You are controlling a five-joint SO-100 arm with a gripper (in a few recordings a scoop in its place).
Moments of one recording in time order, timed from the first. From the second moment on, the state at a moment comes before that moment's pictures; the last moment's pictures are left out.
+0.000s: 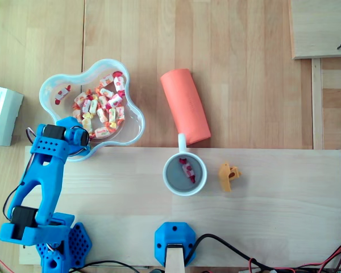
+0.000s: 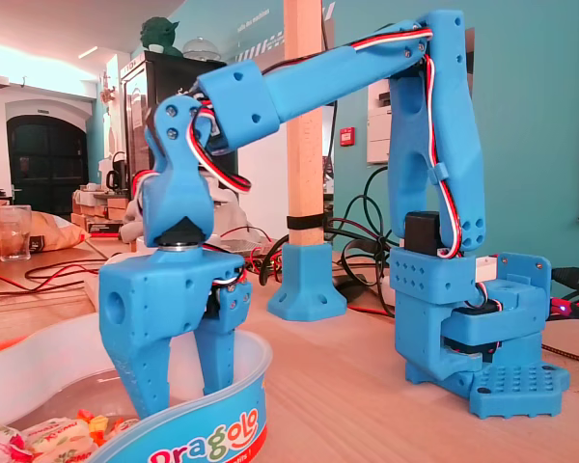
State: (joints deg) arm 9.7 82.3 103.2 66.2 149.2
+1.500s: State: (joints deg) arm 9.7 82.3 103.0 66.2 149.2
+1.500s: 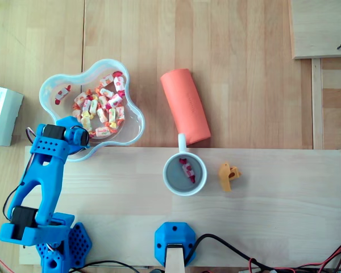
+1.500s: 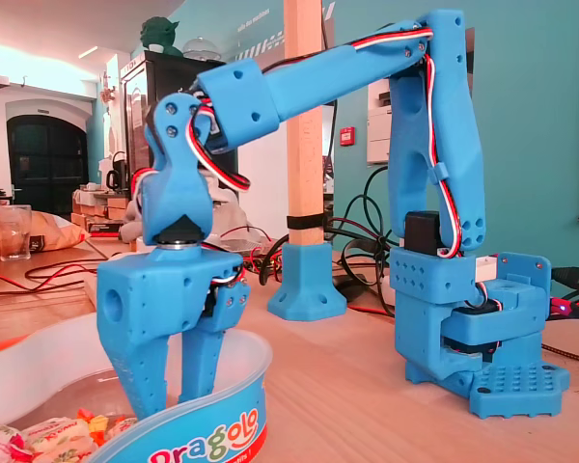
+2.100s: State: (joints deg) arm 6.8 81.6 102.7 65.8 149.4
